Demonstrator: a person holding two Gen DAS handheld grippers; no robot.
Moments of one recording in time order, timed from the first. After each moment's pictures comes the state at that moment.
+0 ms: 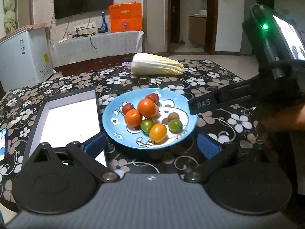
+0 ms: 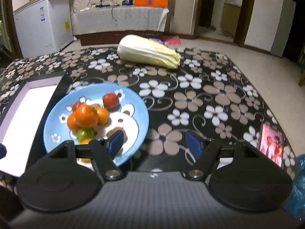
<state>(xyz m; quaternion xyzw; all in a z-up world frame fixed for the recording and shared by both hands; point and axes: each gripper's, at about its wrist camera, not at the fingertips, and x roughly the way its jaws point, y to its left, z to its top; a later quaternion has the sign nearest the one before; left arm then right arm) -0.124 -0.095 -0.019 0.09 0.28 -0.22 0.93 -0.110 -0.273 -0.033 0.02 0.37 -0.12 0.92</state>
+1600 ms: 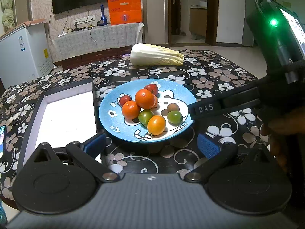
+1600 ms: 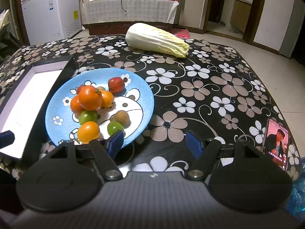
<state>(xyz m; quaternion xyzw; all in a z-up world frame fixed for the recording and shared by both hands) -0.114 -0.102 -0.028 0.09 0.30 -0.22 0.92 -0.112 -0.271 -0.045 0.00 0.39 -0.09 0.92</state>
